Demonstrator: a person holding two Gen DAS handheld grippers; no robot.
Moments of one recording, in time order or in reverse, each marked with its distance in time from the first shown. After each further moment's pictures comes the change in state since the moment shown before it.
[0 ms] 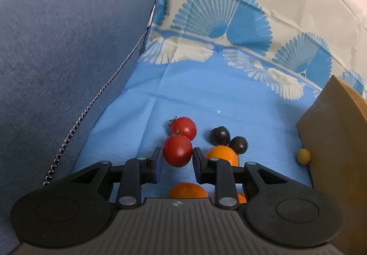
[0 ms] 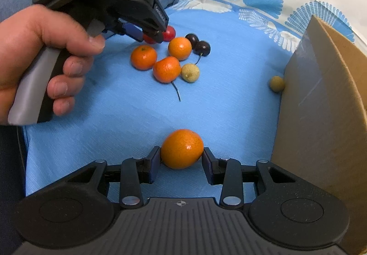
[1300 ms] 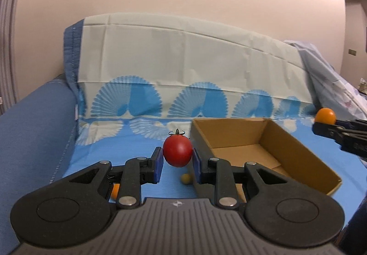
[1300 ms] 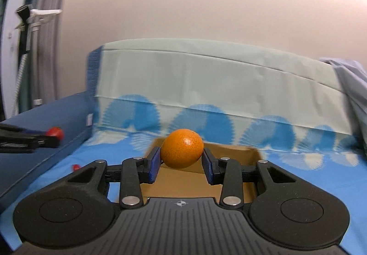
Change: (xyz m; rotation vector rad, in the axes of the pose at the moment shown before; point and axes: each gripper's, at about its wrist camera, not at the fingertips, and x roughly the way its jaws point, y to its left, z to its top) left arm -0.202 -0.120 -0.027 0.270 -0.314 -0.268; right arm -0.223 -0.186 -0.045 0.219 -0.604 -0.284
